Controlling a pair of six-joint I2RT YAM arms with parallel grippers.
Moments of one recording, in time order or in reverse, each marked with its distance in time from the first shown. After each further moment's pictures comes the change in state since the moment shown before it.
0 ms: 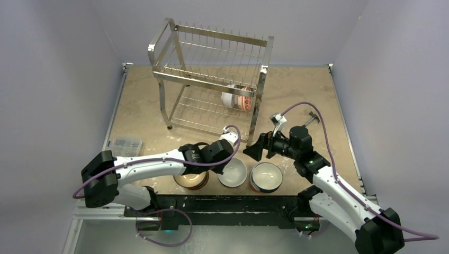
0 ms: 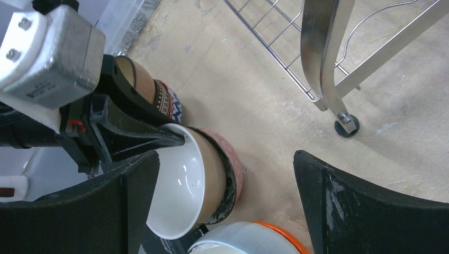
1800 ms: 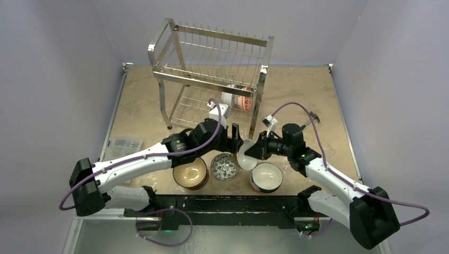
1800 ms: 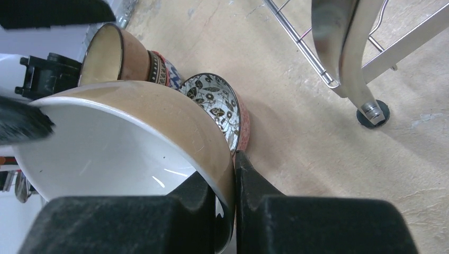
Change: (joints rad) left arm 0.087 -0.107 0.118 0.161 -0.019 -0.152; right arm 0.000 0.190 -0.005 0.086 -0.120 -0.008
